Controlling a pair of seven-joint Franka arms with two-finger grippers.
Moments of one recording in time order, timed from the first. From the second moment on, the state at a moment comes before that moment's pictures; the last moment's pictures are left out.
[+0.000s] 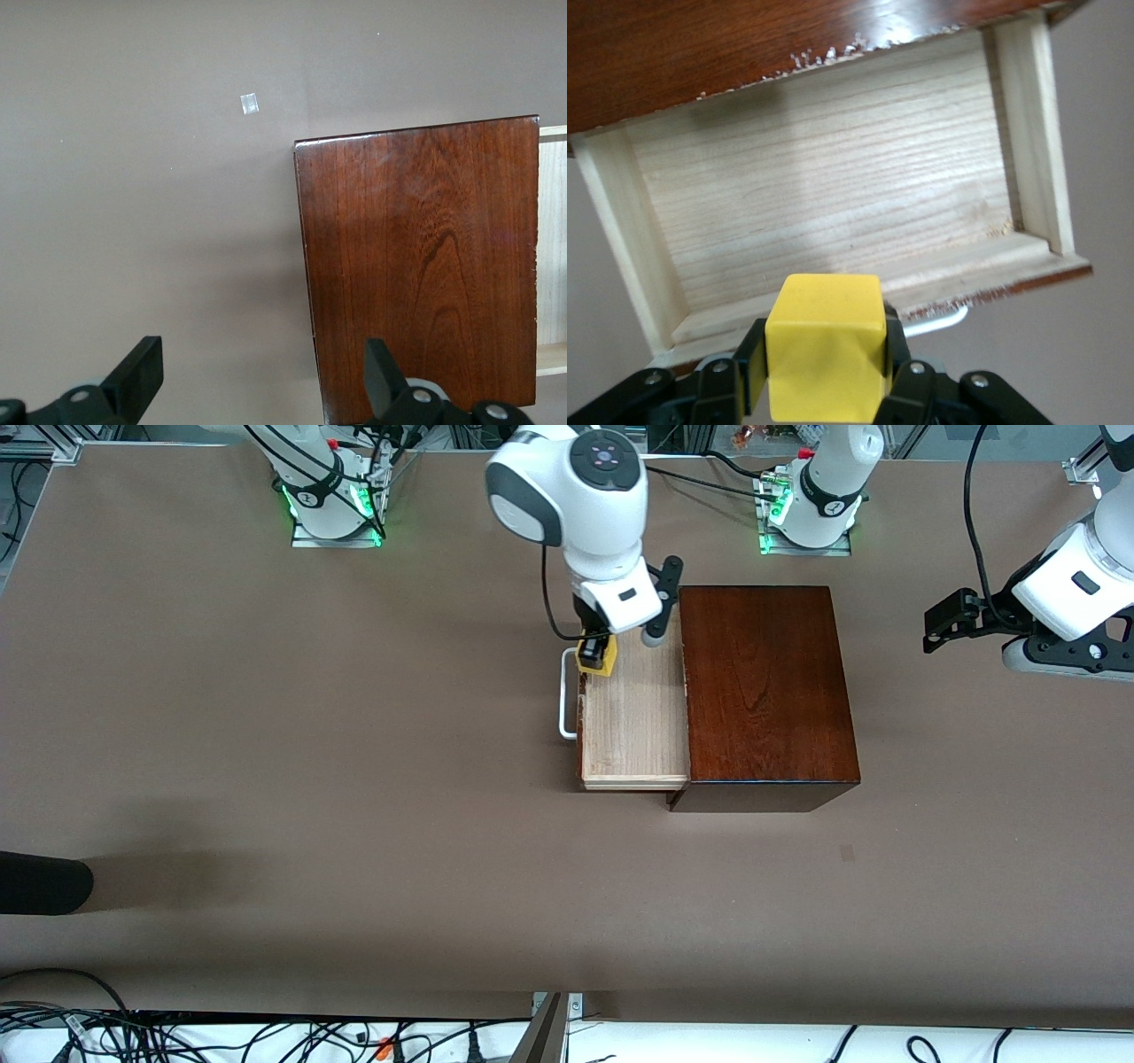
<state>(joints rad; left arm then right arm) -0.10 0.03 0.02 -1.57 -0.01 1.54 0.01 0.75 0.66 0.26 -1.17 -0.23 1.85 -0.31</state>
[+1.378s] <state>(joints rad) -0.10 0.03 0.02 -1.57 -0.01 1.54 0.01 0.80 0.79 0.25 -1.15 -0.32 1.91 -0.41</state>
